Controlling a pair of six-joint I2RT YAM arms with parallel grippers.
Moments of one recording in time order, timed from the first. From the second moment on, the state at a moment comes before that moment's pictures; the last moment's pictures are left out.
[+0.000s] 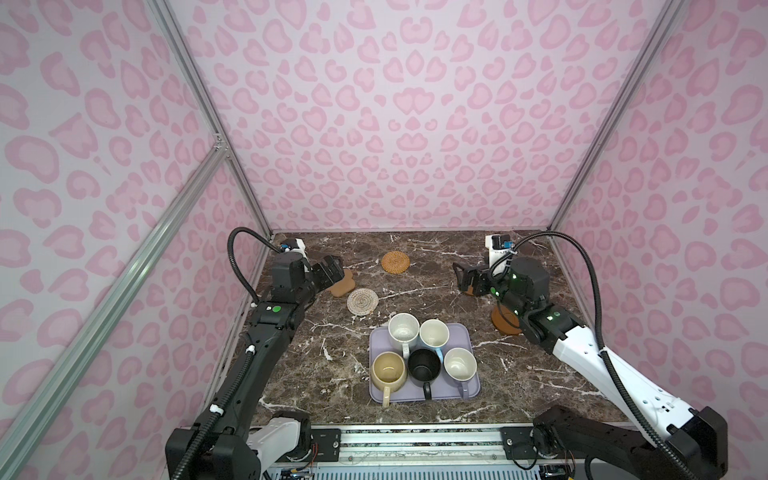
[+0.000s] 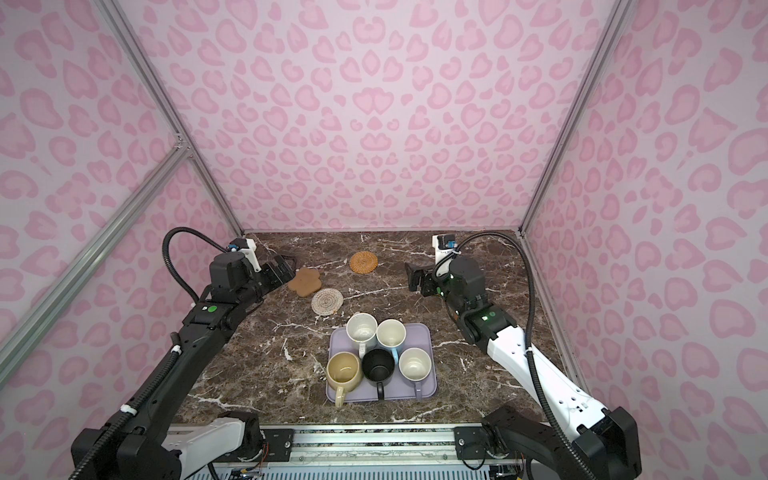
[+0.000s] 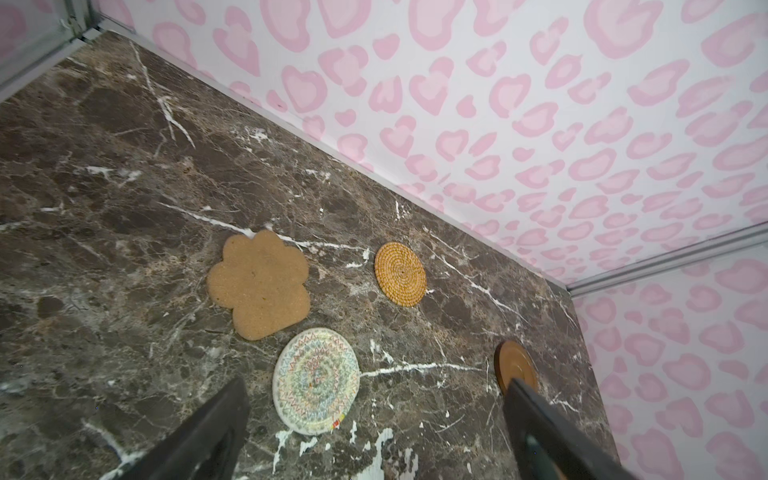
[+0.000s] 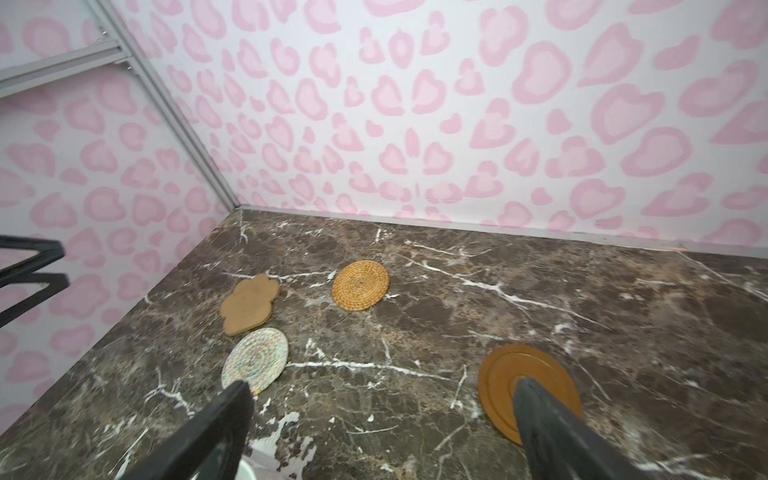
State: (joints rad) left arm -0.14 1.15 0.98 -0.31 0.11 -0.60; right arm 0.49 1.14 0.93 -0.08 0.05 0.23
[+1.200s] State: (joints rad) left arm -0.20 2.00 1.56 -0.67 -0.19 -0.57; right arm 0.74 1.78 1.45 -0.27 0.05 0.25
